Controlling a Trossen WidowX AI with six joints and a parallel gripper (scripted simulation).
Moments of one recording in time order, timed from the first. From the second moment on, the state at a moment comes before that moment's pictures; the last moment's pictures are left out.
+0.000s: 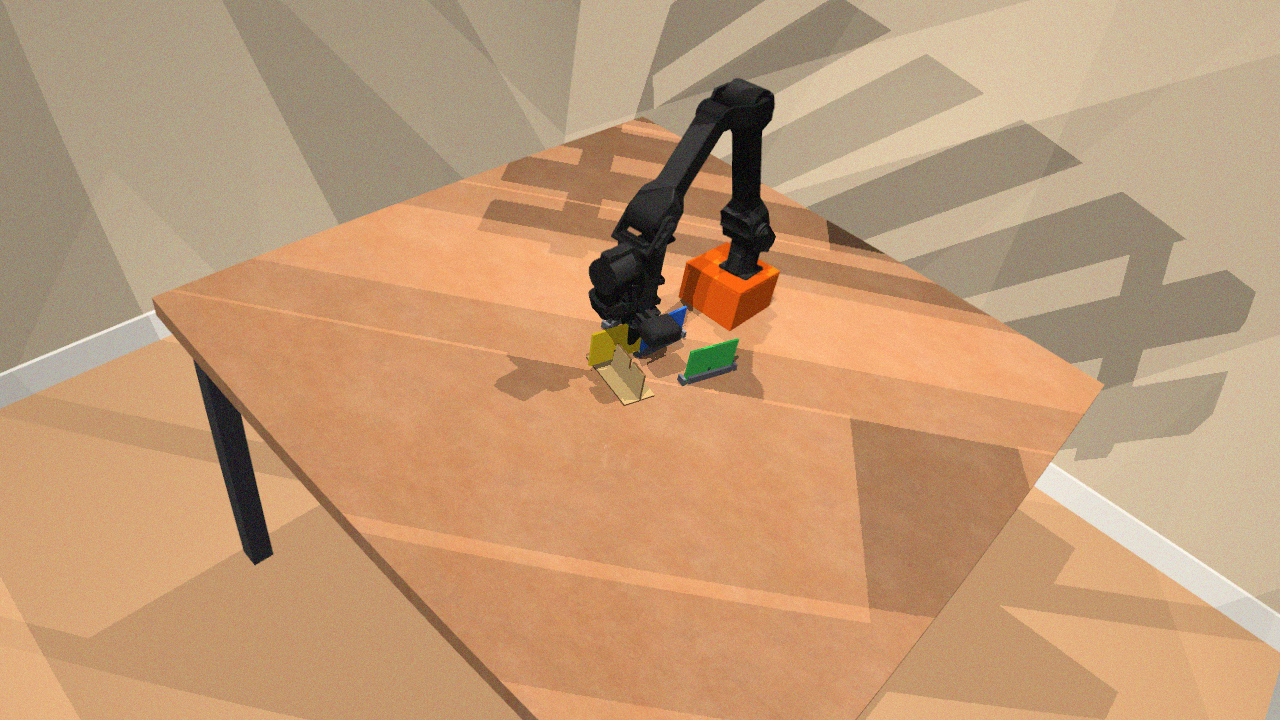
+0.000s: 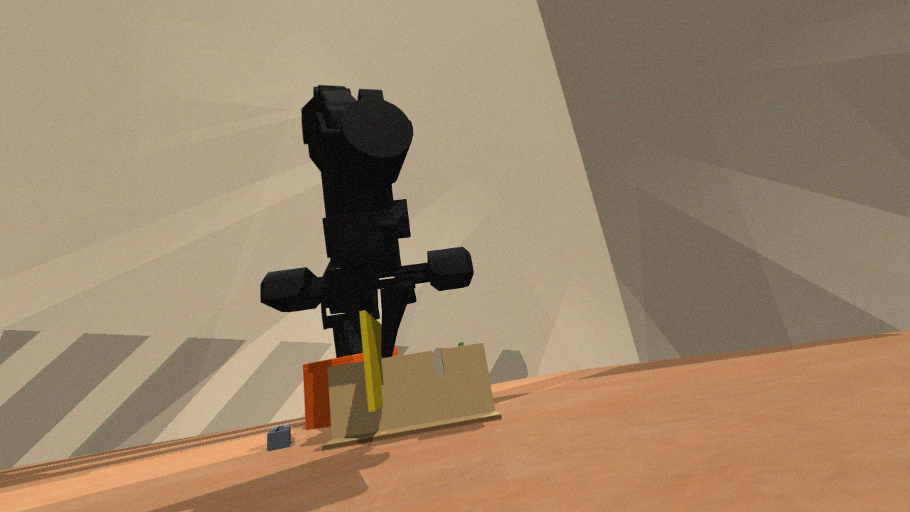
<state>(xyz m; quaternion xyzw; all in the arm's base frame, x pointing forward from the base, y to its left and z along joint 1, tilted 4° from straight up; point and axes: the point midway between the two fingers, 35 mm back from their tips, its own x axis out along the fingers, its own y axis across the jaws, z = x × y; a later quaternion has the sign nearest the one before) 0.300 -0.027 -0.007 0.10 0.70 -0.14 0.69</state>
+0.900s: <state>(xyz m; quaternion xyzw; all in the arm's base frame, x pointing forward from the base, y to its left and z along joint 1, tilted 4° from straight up) 0.300 -0.028 -0.013 0.10 0.70 -0.14 0.69</state>
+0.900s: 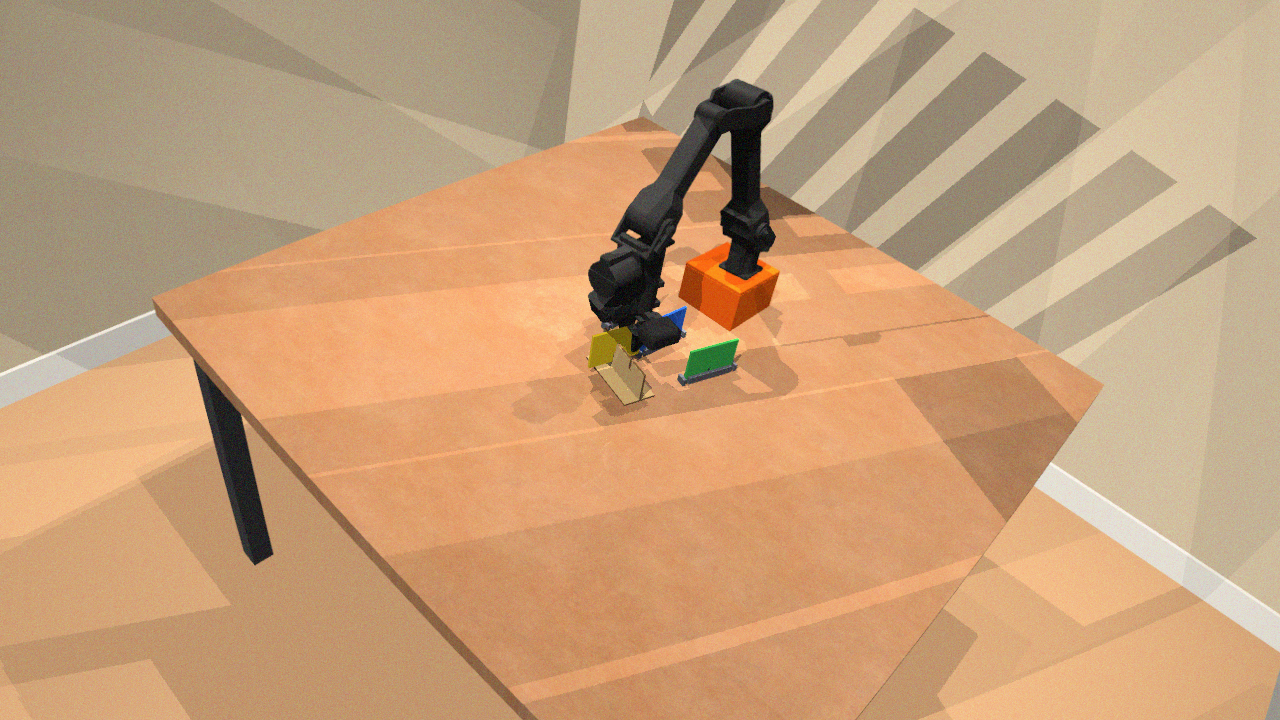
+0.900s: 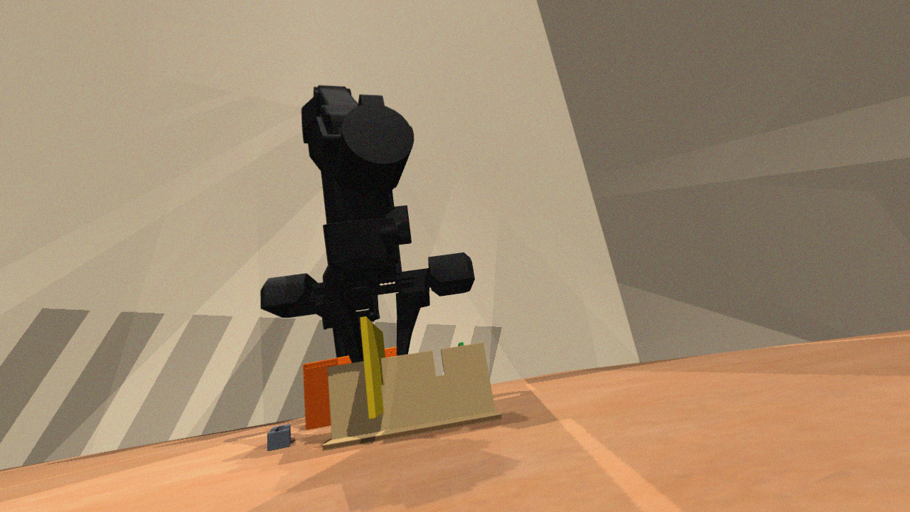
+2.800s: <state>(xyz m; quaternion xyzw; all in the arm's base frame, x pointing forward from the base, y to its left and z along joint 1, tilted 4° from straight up) 0.186 0.102 0.043 0.11 0.70 -0.15 0.69</state>
